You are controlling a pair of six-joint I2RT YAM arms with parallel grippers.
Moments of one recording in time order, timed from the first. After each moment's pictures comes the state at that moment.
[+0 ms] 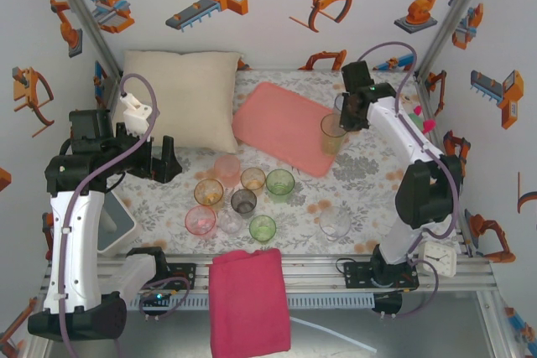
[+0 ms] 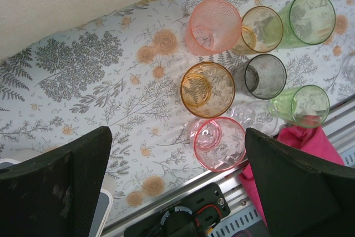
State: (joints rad) left arm -0.01 0.97 1.30 -1.15 0.42 0.26; right arm 0.26 1.73 1.55 -0.88 0.20 0.39
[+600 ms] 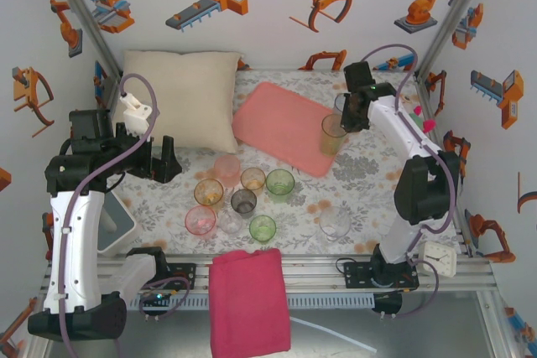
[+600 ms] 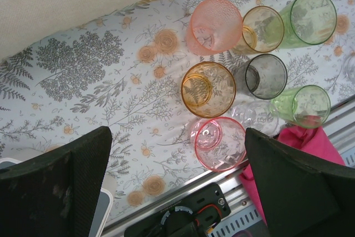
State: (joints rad) left arm -0.01 0.97 1.30 -1.15 0.42 0.26; right arm 0.24 1.76 1.55 -0.87 0.17 0.40
